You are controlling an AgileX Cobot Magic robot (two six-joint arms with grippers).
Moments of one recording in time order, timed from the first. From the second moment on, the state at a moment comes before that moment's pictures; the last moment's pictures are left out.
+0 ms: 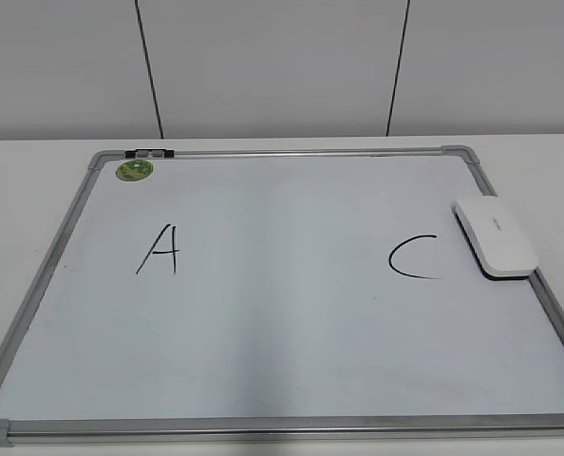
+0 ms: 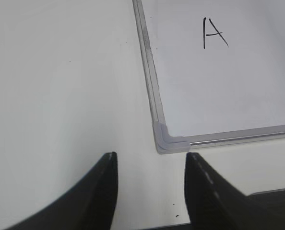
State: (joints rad) left arm -0.11 0.11 -0.52 0.01 1.11 -0.02; right arm 0.08 0.09 -0.50 -0.13 1.15 -0.05
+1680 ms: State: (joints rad) left arm 0.01 0.02 -0.52 0.01 1.10 -0.02; right arm -0.08 -0.02 -0.50 -0.13 1.15 -0.05
